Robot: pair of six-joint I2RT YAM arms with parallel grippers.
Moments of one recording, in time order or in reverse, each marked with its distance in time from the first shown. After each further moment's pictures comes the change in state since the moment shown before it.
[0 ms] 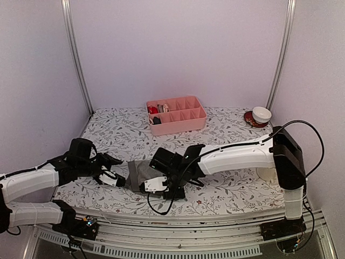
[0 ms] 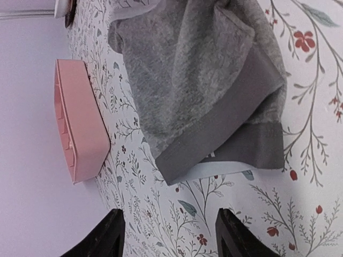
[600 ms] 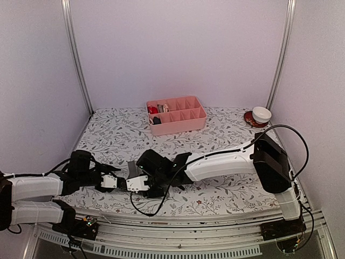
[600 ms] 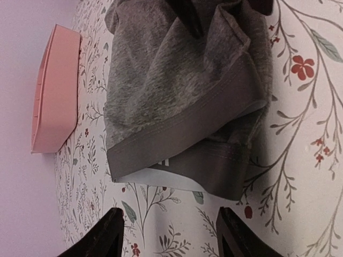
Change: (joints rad) left arm 0.048 0.034 -0.190 0.239 0.110 -0.332; right arm 0.026 0.106 0.064 0.354 0.018 -0.118
